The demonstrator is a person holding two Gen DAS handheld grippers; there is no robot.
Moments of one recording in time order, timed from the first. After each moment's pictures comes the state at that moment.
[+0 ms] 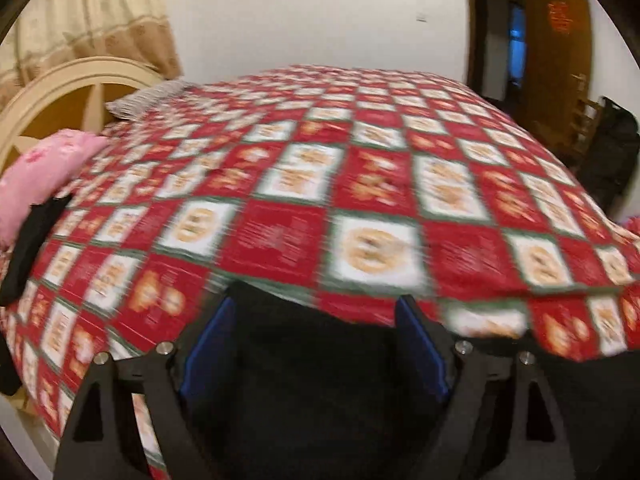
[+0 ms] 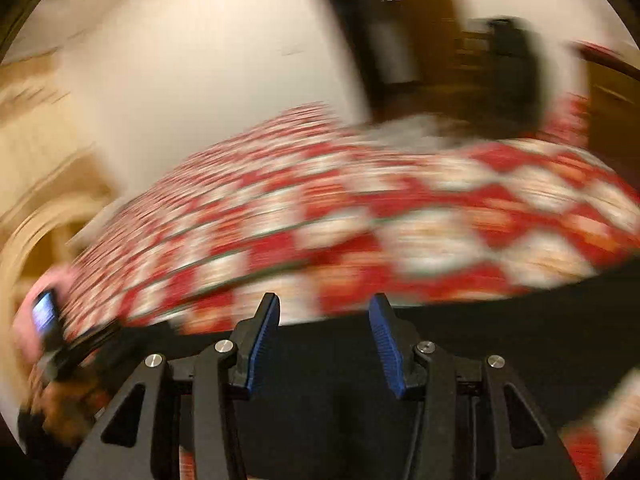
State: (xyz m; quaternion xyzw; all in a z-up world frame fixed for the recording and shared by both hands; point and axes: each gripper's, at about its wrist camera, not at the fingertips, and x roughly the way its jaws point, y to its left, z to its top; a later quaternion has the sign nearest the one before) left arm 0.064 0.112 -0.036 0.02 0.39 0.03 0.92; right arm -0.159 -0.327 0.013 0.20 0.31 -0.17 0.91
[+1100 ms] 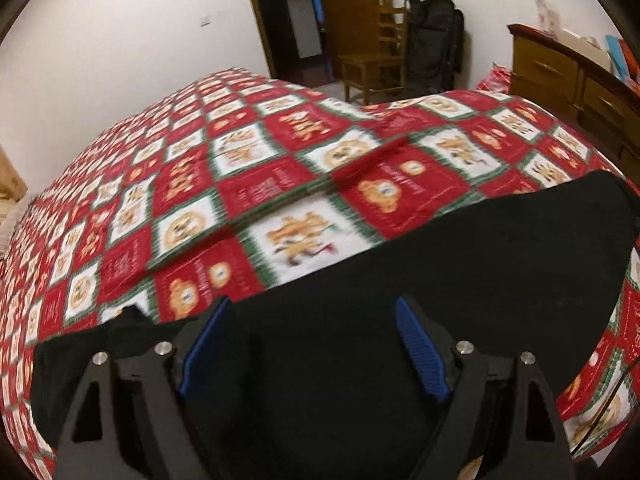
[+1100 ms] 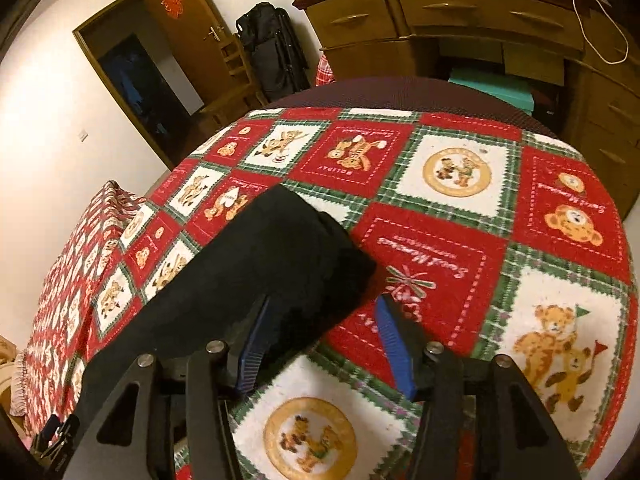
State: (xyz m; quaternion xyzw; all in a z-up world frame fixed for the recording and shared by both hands) left arm -0.035 -0.139 -0.040 0.19 0.38 -0.23 0.88; right arm -0.272 -0.472 -0.046 0.34 0.30 -0.38 0.81
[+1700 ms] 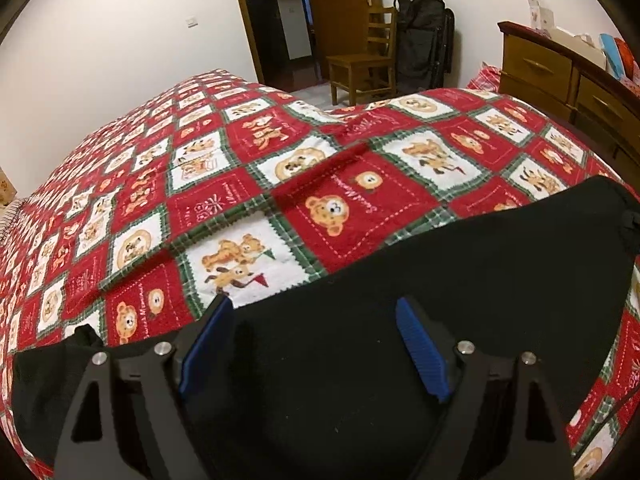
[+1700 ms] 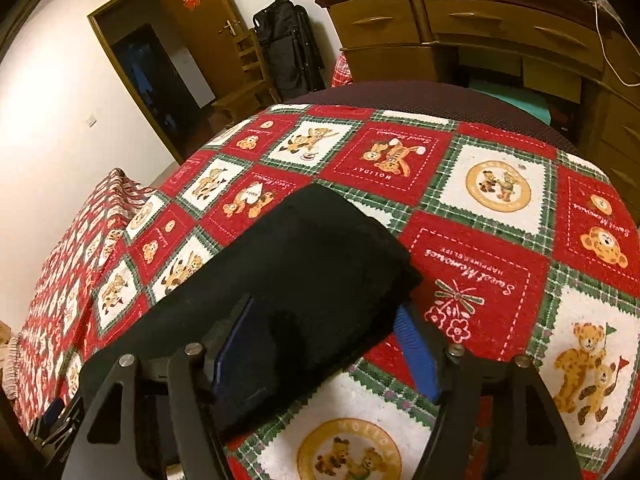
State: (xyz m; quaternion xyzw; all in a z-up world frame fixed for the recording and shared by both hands) left arm -0.033 -0.180 -0.053 0.18 0.38 -0.24 0.88; right arm -0.255 -0.469 -0.047 0.32 0.30 -0.37 0.82
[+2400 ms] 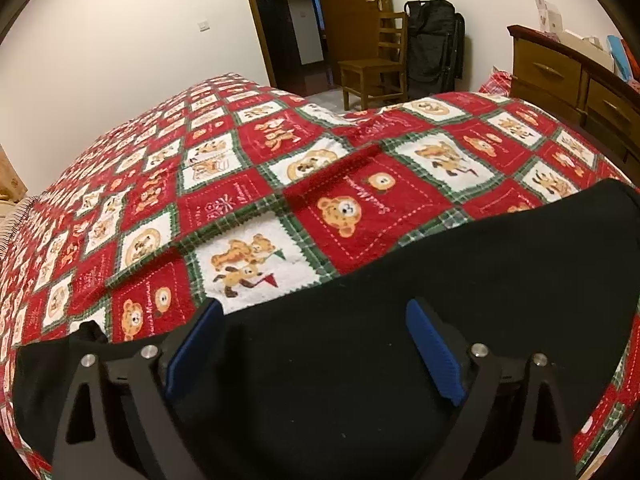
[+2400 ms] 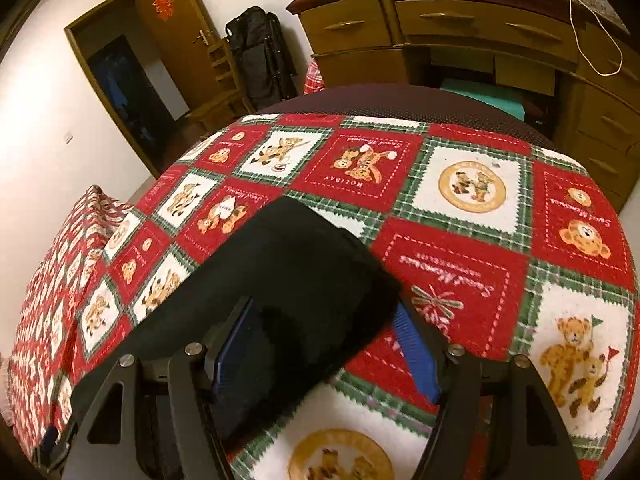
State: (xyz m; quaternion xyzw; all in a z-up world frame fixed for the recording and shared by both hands) left arm -0.032 -0.180 -0.056 0.18 0.37 -0.22 0.89; right arm -0.246 -0.476 -0.047 0.32 0.30 -0.42 0.79
